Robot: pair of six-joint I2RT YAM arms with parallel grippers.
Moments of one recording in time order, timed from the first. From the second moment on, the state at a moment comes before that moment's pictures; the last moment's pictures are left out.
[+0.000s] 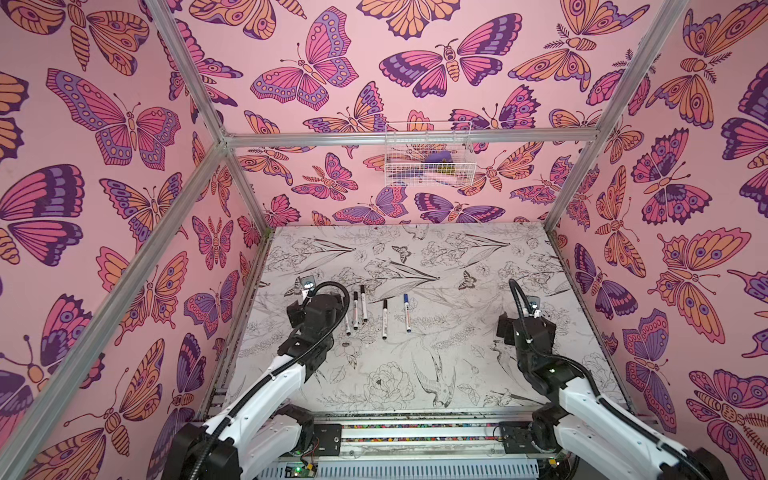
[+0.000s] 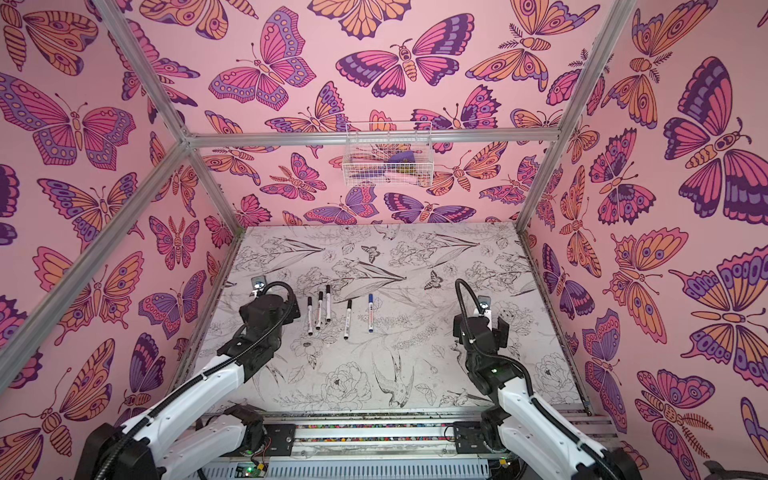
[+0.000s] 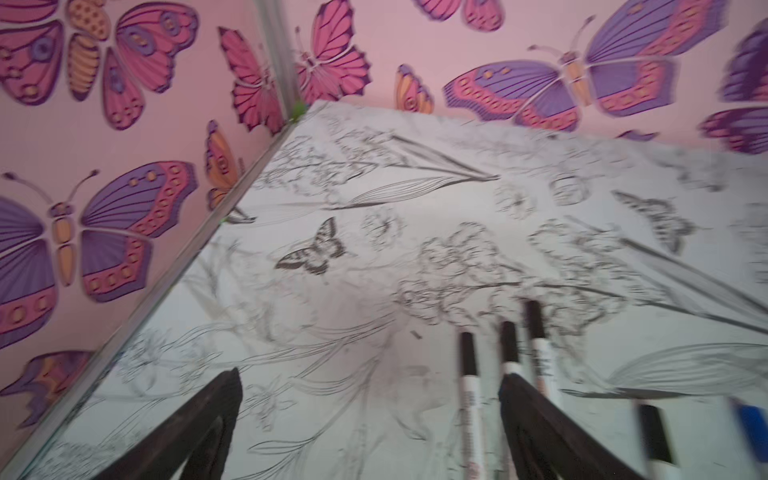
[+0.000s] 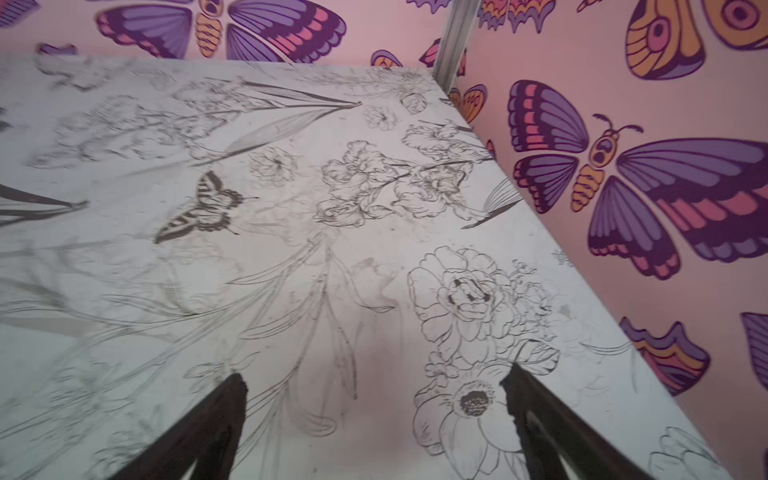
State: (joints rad) left arm -0.33 1.04 0.52 -0.06 -0.65 -0.30; right arm 0.38 0.91 0.28 0.08 0.68 0.19
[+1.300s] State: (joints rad) left arm -0.08 1.56 0.32 0.91 -0.26 0.02; right arm -0.01 1.52 0.36 0.77 0.13 0.08
